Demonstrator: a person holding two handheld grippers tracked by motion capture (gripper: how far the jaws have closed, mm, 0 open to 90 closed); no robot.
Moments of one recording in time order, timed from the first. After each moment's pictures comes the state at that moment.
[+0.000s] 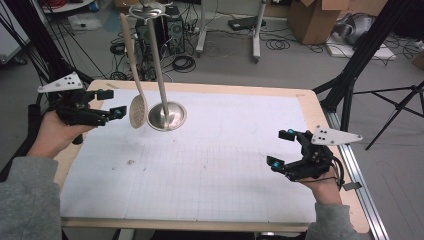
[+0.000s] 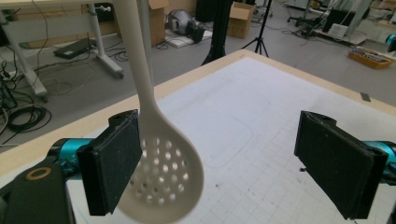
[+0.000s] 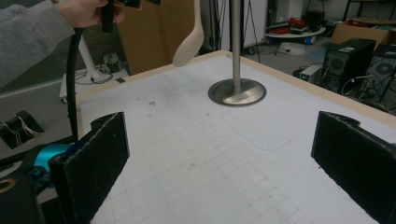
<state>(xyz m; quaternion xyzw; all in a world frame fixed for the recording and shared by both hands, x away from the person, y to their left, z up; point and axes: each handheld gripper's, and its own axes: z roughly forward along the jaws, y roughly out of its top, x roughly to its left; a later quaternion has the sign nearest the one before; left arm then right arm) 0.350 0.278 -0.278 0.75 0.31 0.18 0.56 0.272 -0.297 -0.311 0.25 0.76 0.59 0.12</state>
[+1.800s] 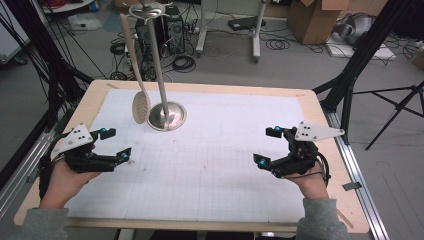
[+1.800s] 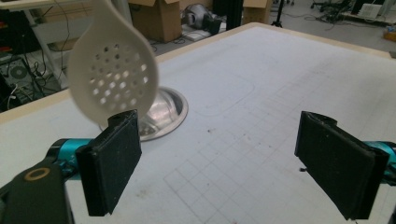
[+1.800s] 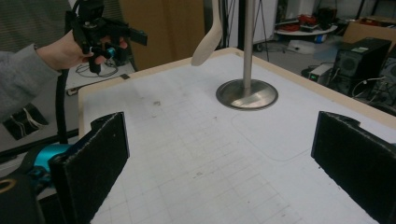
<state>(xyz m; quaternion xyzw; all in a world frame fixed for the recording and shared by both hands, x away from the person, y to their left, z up) 0.283 0.269 -0.359 0.75 0.31 0.23 0.54 0.283 -0.270 -0.312 0.23 0.77 0.59 0.11</state>
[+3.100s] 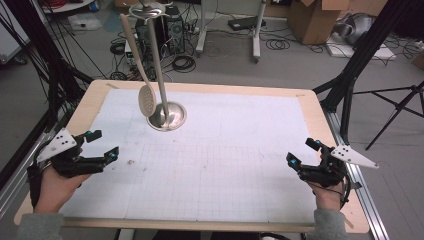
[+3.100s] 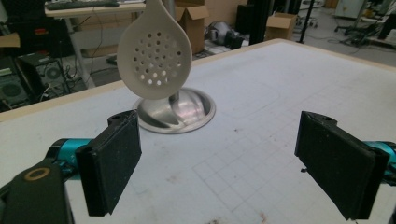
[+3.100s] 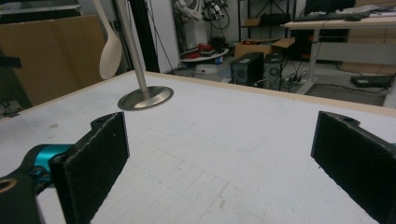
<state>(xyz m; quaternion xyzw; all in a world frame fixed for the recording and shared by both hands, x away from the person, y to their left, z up) 0.275 0.299 -0.374 0.71 0.34 0.26 0.55 0.264 -0.355 -0.375 0.38 0.66 0.60 0.24</state>
